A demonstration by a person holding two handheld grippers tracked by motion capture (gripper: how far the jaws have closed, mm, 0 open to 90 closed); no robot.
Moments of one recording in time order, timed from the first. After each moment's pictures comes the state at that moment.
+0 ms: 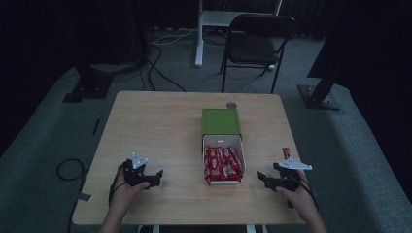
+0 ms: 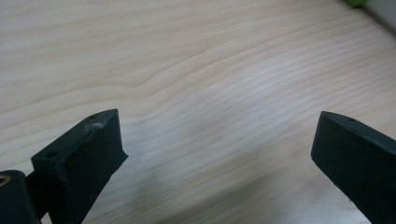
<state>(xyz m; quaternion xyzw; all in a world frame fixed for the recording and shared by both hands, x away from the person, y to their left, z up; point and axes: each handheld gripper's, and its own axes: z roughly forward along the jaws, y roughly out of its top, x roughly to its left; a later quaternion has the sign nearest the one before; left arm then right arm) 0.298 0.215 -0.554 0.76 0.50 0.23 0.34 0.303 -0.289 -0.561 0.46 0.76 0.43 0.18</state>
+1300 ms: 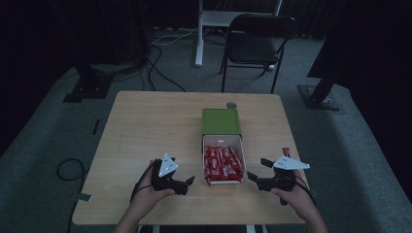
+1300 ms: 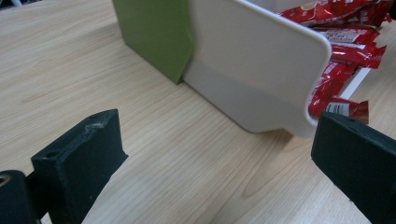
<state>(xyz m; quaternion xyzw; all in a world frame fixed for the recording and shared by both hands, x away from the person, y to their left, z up) 0.280 0.131 -0.519 0.81 0.34 0.20 0.43 0.289 -0.258 -0.522 0.36 0.77 0.51 0.16</state>
